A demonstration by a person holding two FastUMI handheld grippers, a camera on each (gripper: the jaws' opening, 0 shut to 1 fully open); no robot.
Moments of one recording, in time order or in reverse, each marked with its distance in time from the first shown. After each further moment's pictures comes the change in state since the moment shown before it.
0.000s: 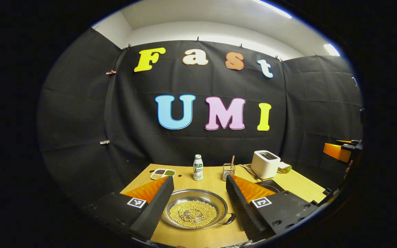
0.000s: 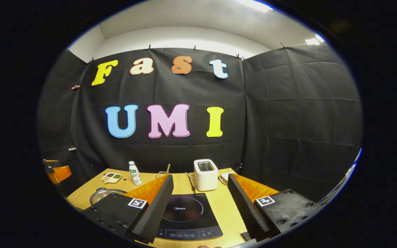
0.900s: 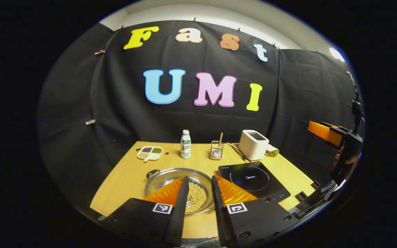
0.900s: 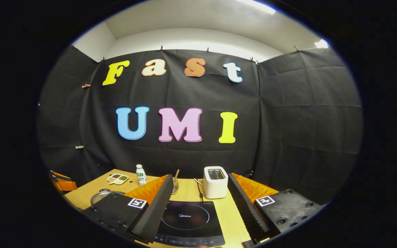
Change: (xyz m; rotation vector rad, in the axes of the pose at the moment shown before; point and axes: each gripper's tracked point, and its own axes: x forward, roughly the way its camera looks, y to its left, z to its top) left arm 0.014 -0.019 -0.065 -0.077 0.272 -0.111; right arm 0.045 0.016 0.011 -0.054 -0.034 0.105
